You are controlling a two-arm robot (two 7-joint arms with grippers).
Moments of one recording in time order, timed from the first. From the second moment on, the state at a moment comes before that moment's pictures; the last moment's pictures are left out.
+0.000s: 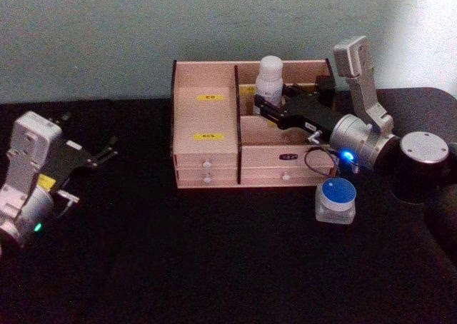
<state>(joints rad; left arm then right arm) -0.20 0.60 0.45 -1.41 -0.25 -0.12 0.03 0.60 0.23 -0.39 -0.92 0.33 -0.07 0.53</state>
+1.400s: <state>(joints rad) -0.20 0.60 0.45 -1.41 -0.25 -0.12 0.03 0.51 0.30 -0.37 -1.12 0.34 -0.05 0.51</state>
